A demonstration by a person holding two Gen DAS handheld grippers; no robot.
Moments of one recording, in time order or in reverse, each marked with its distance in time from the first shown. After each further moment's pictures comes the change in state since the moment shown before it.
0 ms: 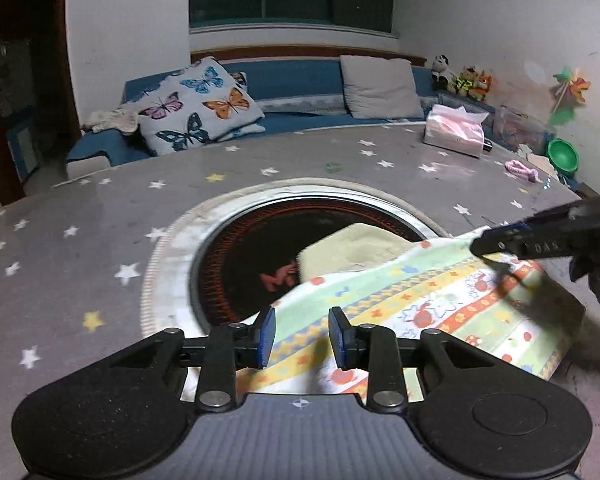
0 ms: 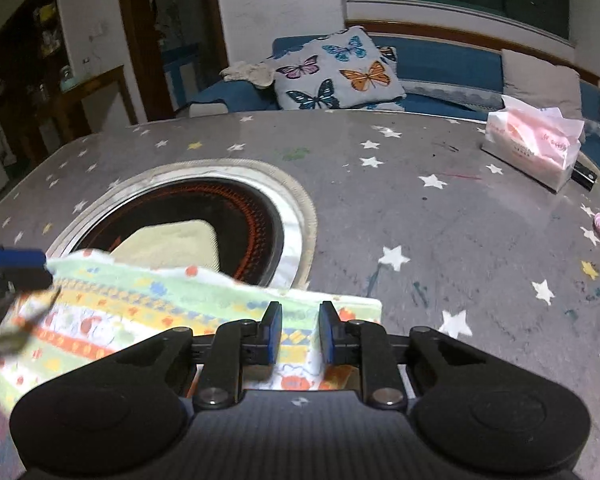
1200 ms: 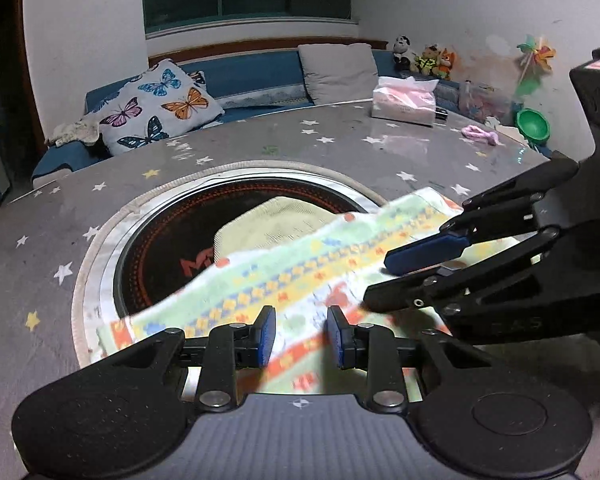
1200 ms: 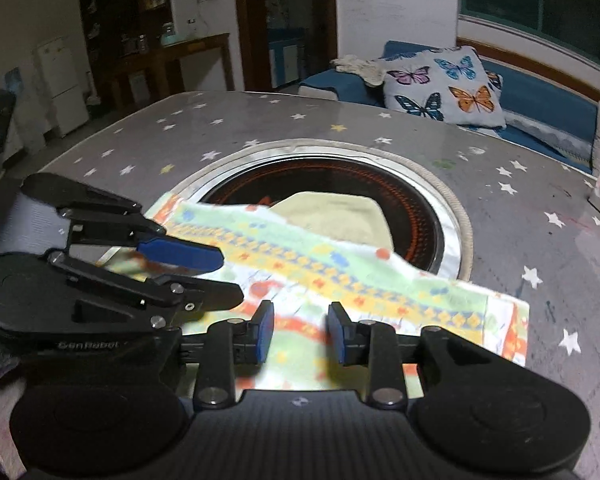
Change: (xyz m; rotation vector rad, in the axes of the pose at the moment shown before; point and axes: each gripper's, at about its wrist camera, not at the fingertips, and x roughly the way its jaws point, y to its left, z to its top) left arm -0.003 -0.054 -0.025 0.109 -0.001 -0.053; right arm -0.022 0.090 -0.028 -0.267 0.020 0.196
